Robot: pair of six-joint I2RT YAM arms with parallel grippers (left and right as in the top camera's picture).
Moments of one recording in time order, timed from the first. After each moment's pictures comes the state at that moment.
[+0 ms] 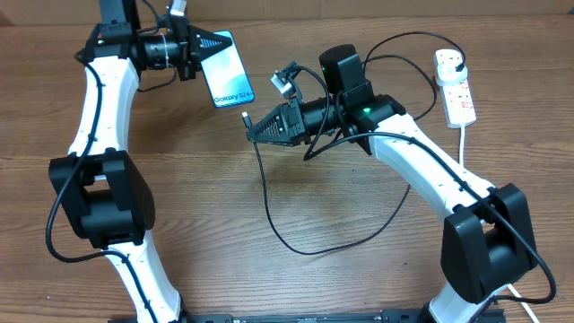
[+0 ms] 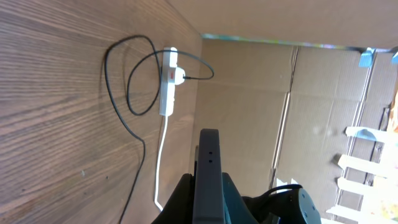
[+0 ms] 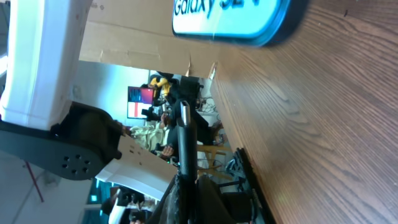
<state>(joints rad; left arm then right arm) 0.09 2.15 1.93 -0.69 1.25 -0.71 0.47 1.84 1.41 -0.25 -1.24 0.70</state>
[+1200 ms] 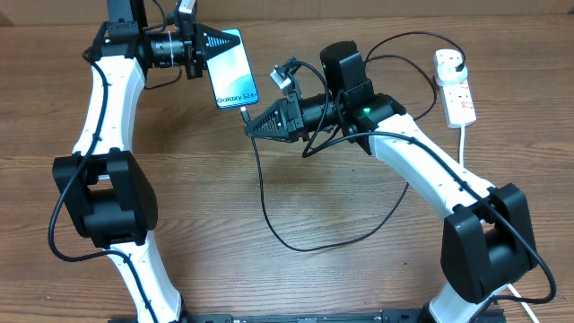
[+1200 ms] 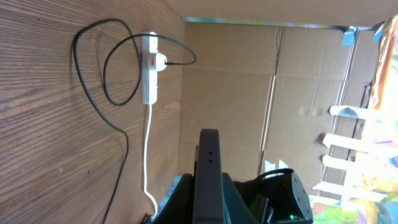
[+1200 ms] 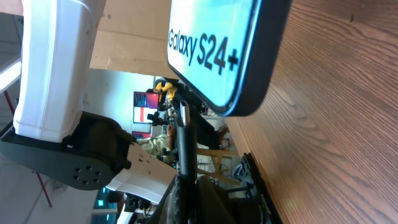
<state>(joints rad) 0.08 2.15 1.93 -0.66 1.33 -0.73 0.47 1.84 1.41 -0.17 -1.23 0.78</state>
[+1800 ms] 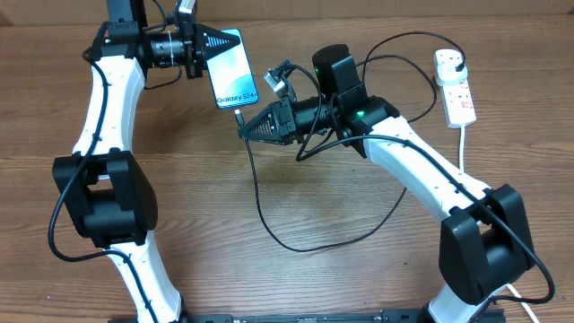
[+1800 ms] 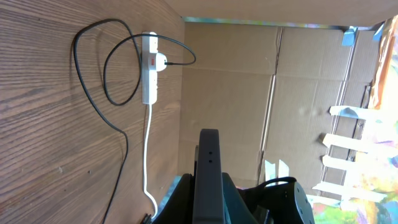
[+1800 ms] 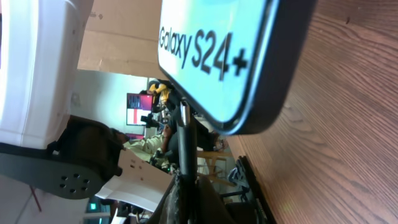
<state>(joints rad) 0.08 2.15 1.93 -0.66 1.33 -0.73 0.50 1.84 1.41 -0.16 -1.18 0.79</state>
